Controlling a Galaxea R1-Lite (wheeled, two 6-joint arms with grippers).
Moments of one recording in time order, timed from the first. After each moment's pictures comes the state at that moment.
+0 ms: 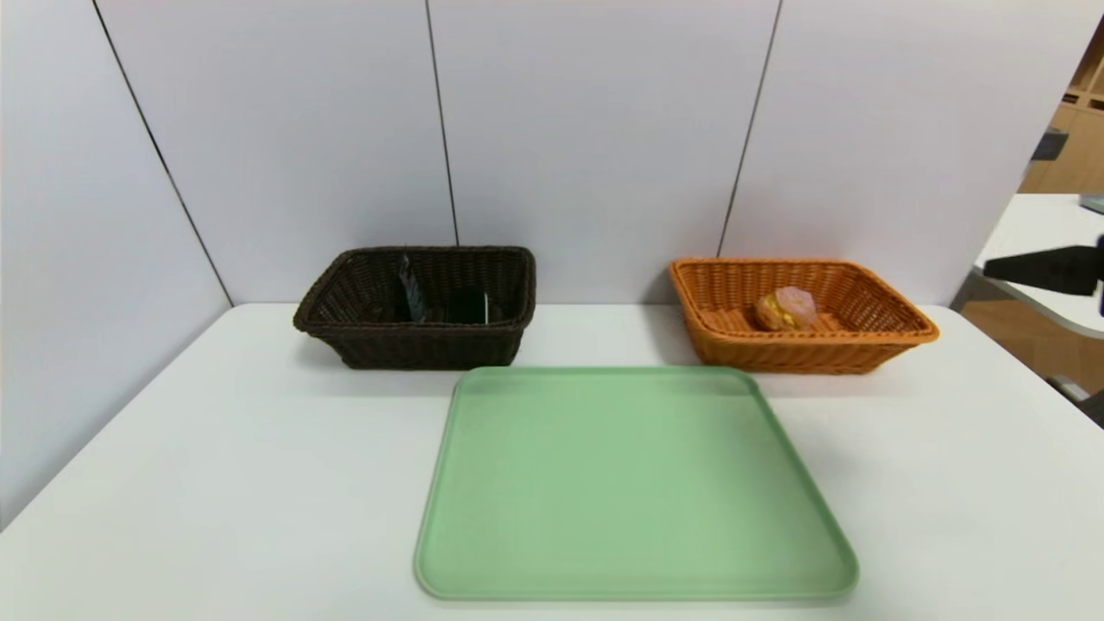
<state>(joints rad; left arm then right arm) 0.00 0.00 0.00 0.00 0.00 0.01 0.06 1.15 -1.10 0.36 -0.11 0.08</state>
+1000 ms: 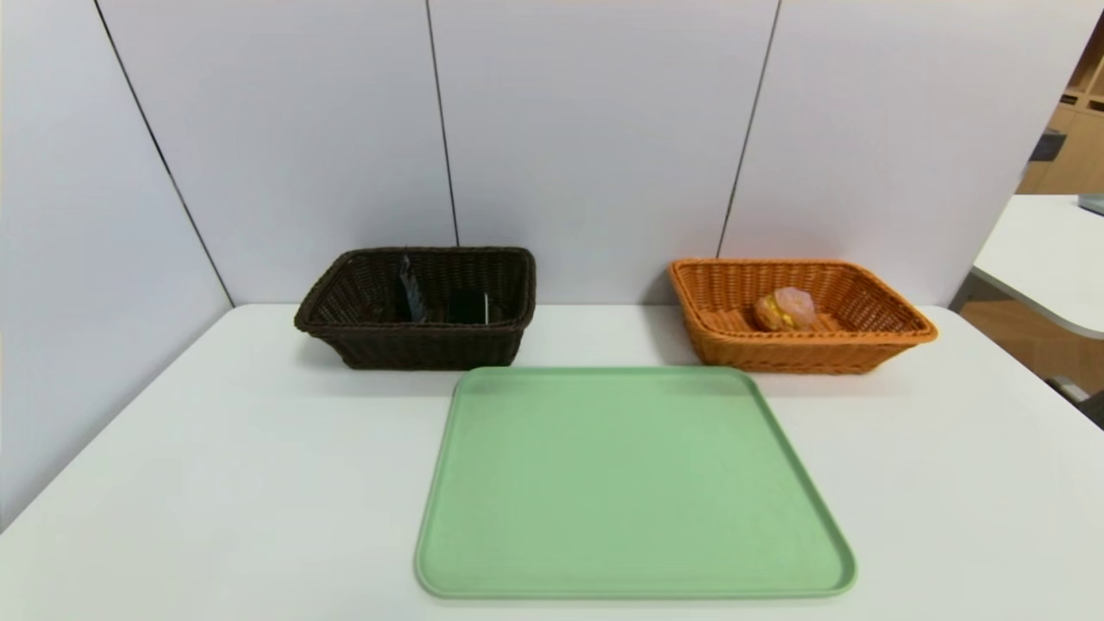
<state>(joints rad) 0.00 0.00 0.00 0.00 0.00 0.01 0.01 0.17 -0.12 -0.08 -0.10 -0.17</state>
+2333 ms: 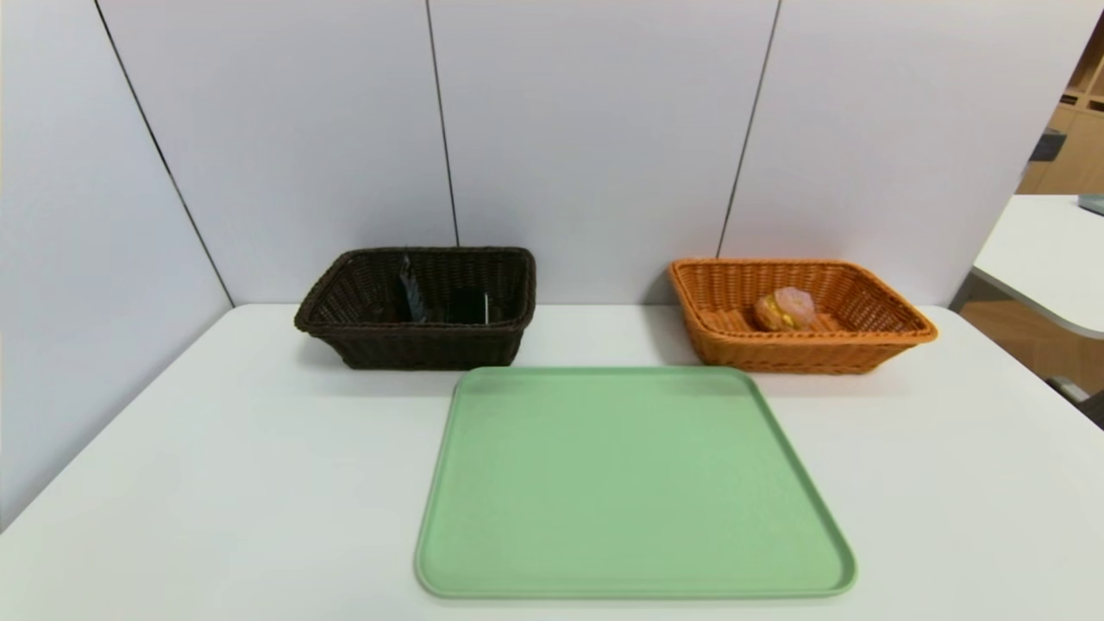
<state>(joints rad) 0.00 0.00 0.00 0.00 0.00 0.01 0.00 0.00 0.00 -0.01 0.05 -0.20</state>
